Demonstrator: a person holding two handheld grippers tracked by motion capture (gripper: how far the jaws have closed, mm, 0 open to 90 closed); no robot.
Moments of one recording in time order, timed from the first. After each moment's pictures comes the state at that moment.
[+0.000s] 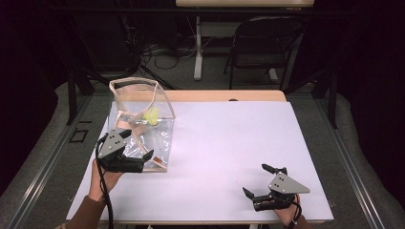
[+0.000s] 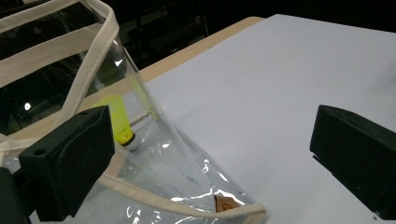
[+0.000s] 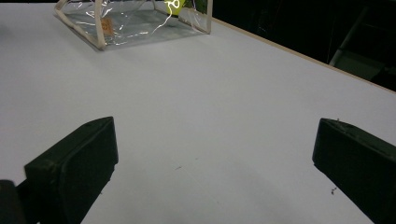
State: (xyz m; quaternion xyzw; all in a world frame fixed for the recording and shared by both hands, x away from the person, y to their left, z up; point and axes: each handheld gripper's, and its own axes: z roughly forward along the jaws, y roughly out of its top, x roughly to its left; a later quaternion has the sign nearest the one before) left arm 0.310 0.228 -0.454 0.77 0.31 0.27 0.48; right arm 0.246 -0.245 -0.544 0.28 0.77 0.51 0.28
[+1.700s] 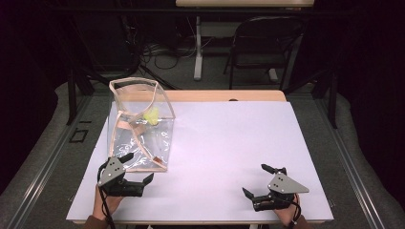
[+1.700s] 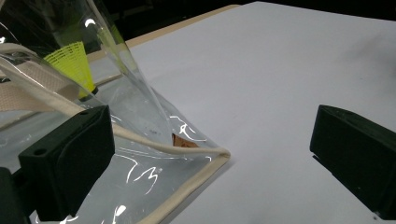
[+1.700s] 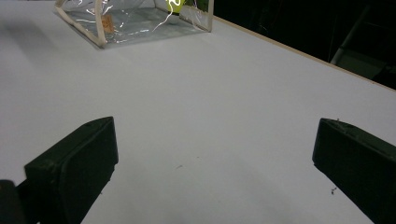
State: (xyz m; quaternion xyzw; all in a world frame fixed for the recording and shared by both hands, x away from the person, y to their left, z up) left arm 0.275 0.238 -0.518 0.77 0.32 0.24 0.50; right arm 0.246 -0.244 -0.544 0.28 0.77 0.50 0.27
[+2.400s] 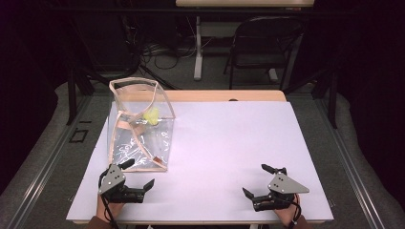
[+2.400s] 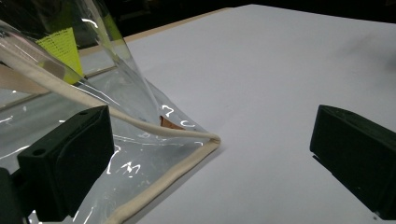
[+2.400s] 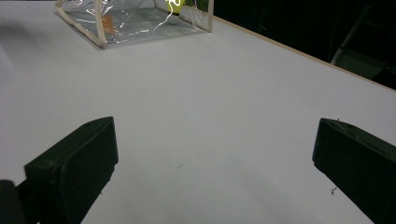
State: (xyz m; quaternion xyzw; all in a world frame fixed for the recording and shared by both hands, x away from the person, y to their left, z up) left arm 0.265 0.240 -0.542 0.76 0.32 0.23 0.52; right arm 0.246 -0.245 -0.544 0.28 0.77 0.50 0.28
